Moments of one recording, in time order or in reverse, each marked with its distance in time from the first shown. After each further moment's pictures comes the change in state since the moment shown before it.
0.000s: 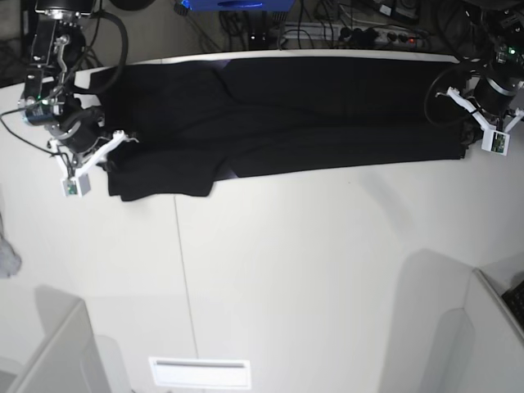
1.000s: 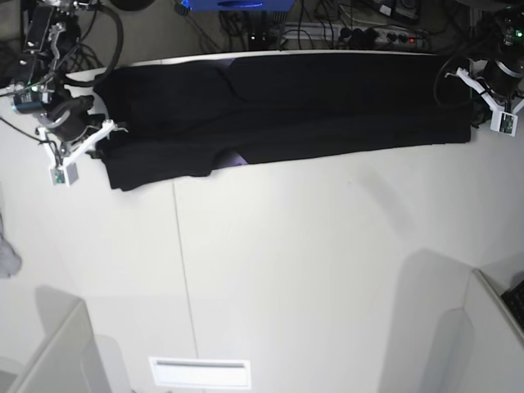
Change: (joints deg) left arm 4.7 0.3 -4.9 0.8 -0.2 -3.0 0.2; right arm -3.3 -1.5 5.4 5.4 0.2 0.1 -6.3
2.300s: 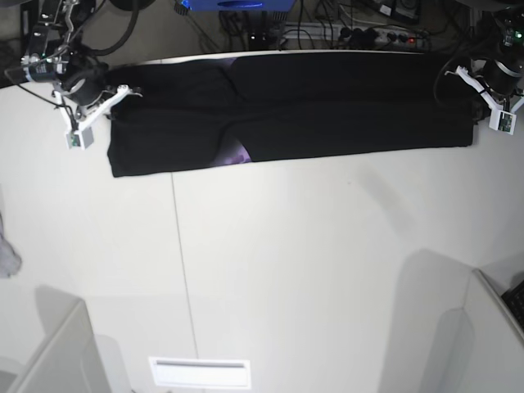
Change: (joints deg) left arm -0.1 -0.3 0.3 -2.1 0.9 -0.2 -0.2; right arm -8.4 -4.8 0.7 1.2 -0.5 0.3 -1.1
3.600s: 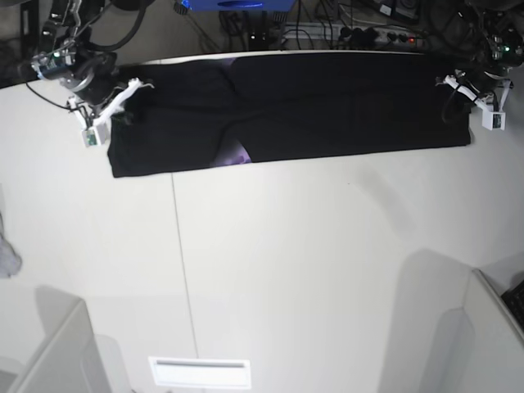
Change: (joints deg) left arm -9.8 3.2 0.1 -19.6 0.4 0.2 -0.3; right arm 0.8 -3.2 1.2 -7.4 -0.3 17.7 11.5
